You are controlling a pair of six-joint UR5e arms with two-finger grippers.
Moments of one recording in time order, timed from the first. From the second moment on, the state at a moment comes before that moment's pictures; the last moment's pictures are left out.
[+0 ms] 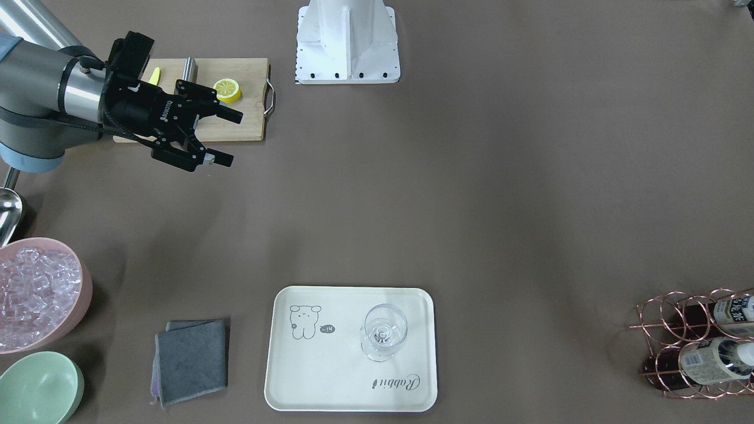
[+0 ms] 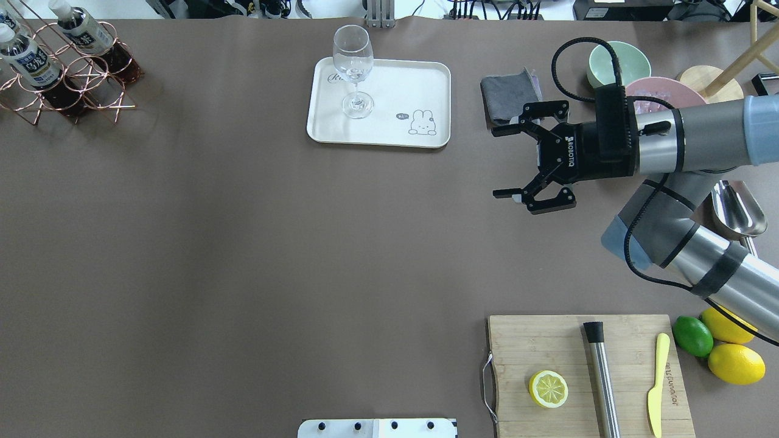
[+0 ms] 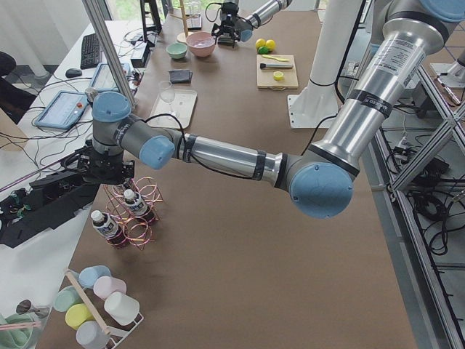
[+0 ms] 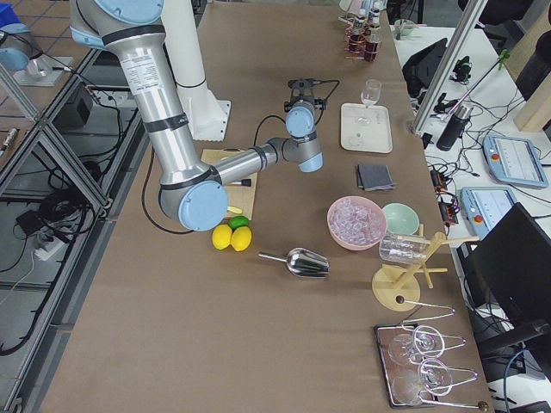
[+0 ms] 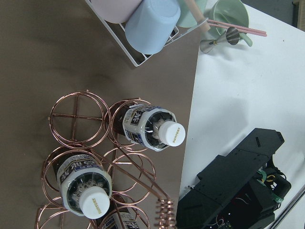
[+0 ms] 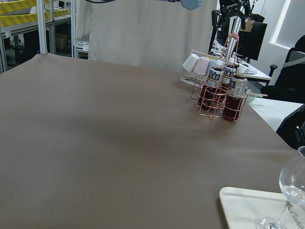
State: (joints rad) left arm -1.51 -2.08 -1.28 -1.95 -2.20 -2.17; right arm 0.83 -1.21 1.53 0.09 2.24 0.16
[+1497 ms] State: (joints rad) left arm -1.51 -2.11 -1.39 -1.84 -2.19 -2.17; right arm 0.80 -1.19 1.50 0.10 2.20 0.22
